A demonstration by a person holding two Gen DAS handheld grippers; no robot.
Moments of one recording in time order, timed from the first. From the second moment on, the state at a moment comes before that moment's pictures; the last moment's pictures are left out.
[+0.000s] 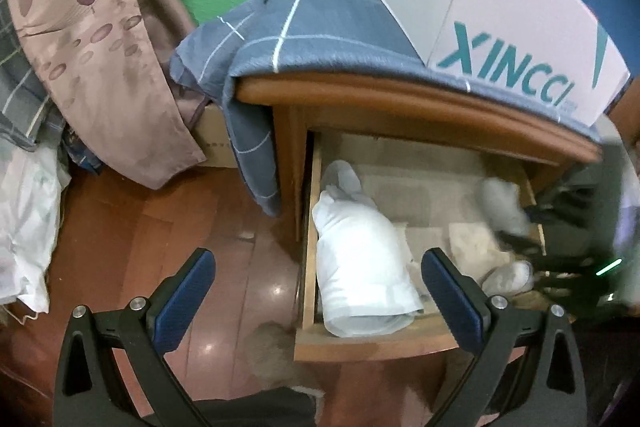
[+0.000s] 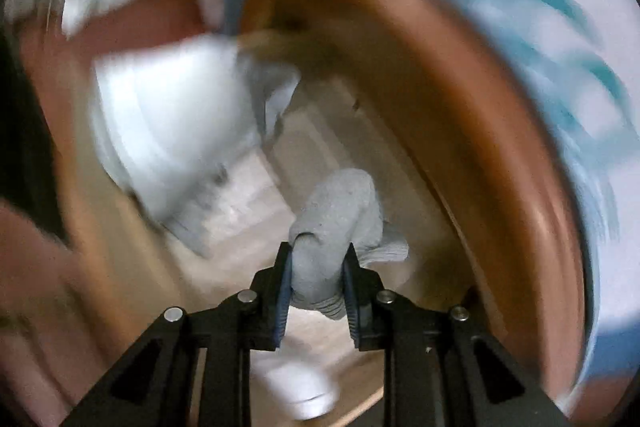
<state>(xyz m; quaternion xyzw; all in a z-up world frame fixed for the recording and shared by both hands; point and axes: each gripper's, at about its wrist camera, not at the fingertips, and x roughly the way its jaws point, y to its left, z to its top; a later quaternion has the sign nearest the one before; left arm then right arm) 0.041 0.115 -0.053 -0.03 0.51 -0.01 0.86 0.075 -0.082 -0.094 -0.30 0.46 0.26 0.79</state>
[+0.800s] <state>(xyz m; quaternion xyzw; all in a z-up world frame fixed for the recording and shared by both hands) 0.104 0.072 -0.155 -0.01 0.66 0.02 0.75 0.020 -0.188 -0.042 0.05 0.40 0.32 0.86</state>
